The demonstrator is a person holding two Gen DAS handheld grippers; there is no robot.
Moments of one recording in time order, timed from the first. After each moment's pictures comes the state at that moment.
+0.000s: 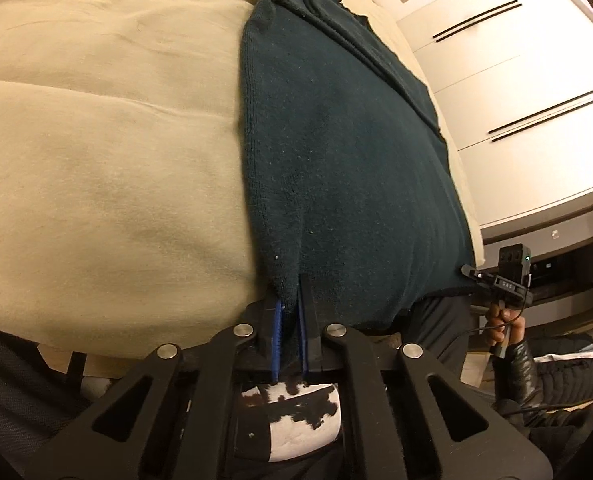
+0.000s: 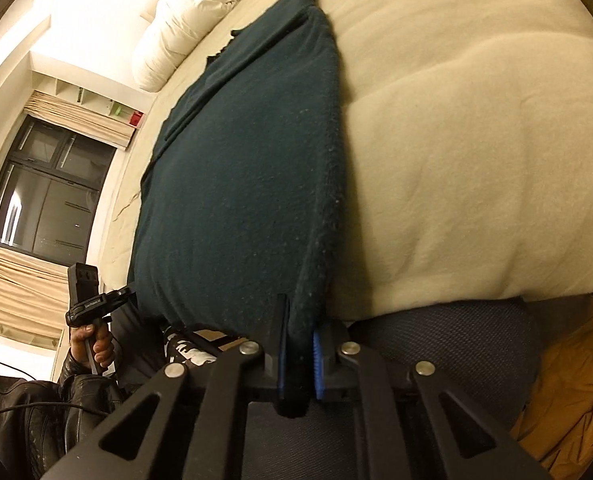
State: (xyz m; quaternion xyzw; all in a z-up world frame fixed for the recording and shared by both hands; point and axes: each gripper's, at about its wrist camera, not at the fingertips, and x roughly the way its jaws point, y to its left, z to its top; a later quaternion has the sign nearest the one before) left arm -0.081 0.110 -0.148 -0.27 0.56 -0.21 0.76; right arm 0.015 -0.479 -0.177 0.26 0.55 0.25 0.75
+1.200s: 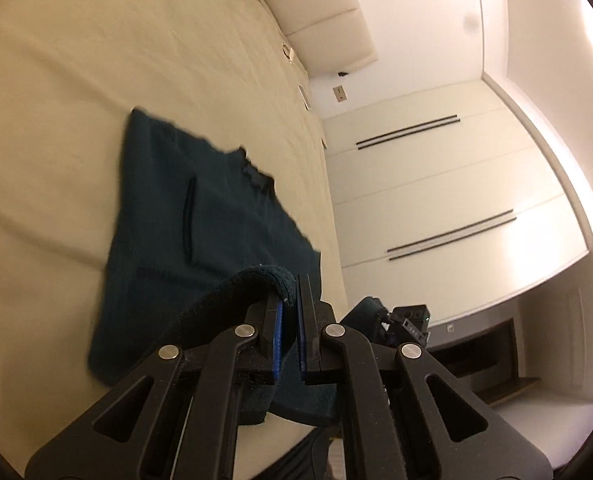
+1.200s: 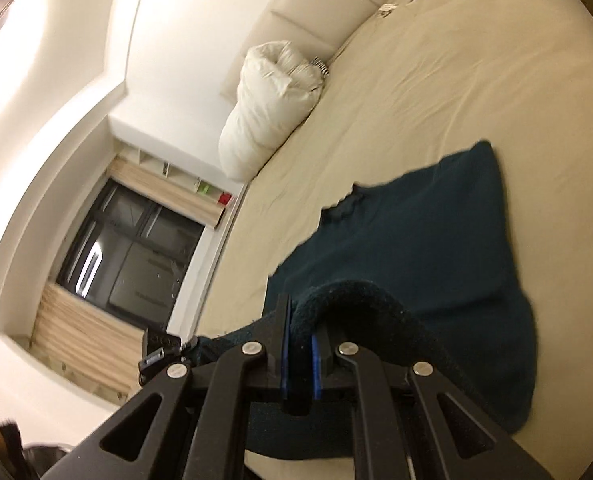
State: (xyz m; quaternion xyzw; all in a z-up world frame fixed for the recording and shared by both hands) left arm 0.186 0.145 -0.069 -0.47 0.40 -0.27 0.74; right arm 0.239 -0.440 -0.077 0.38 0.38 0.34 0.77
